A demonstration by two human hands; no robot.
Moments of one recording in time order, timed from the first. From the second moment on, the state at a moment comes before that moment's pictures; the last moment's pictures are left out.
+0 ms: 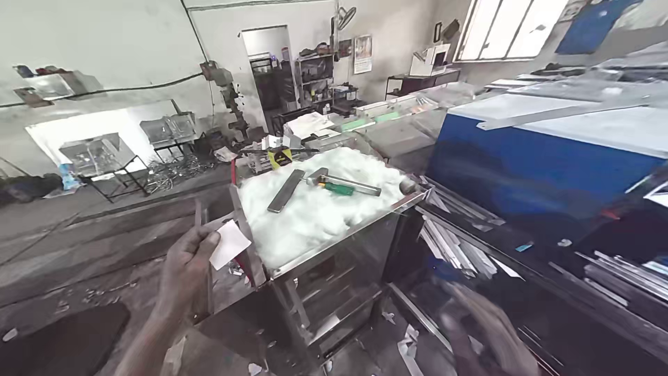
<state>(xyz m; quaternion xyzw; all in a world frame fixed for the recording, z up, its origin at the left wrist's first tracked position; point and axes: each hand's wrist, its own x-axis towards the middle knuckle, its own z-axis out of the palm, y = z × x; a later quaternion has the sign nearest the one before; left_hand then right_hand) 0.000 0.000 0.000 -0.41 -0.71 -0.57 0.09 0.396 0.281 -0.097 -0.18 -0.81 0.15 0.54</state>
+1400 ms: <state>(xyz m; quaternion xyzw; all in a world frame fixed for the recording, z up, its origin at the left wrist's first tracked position) 0.086 -0.026 -0.012 -0.35 -0.88 -0.28 0.14 0.299 0.233 -0.110 -0.13 -0.77 0.51 0.35</state>
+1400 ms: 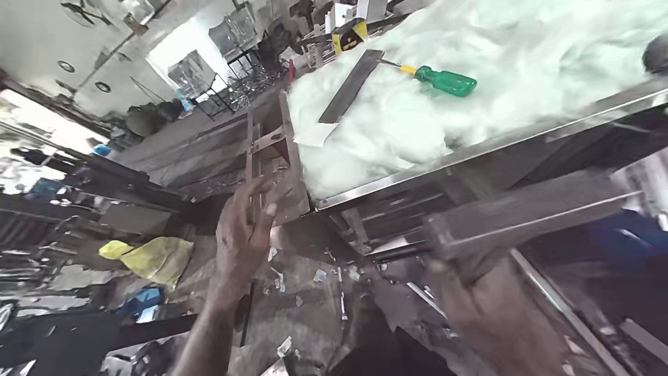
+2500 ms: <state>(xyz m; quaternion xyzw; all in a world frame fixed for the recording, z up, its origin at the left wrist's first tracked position) 0.083 -0.006 -0.073 -0.37 -0.73 -0.37 0.43 0.228 0.167 -0.197 -0.01 -0.65 0.68 0.34</state>
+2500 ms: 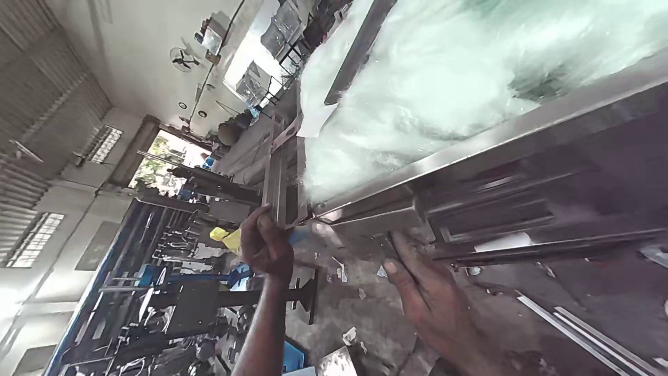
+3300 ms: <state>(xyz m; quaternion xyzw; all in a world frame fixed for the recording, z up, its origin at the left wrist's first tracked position) 0.082 -0.005 -0.075 -0.38 -0.71 -0.41 0.43 0.232 0.153 -0.206 -0.06 -0.64 0.66 0.39</state>
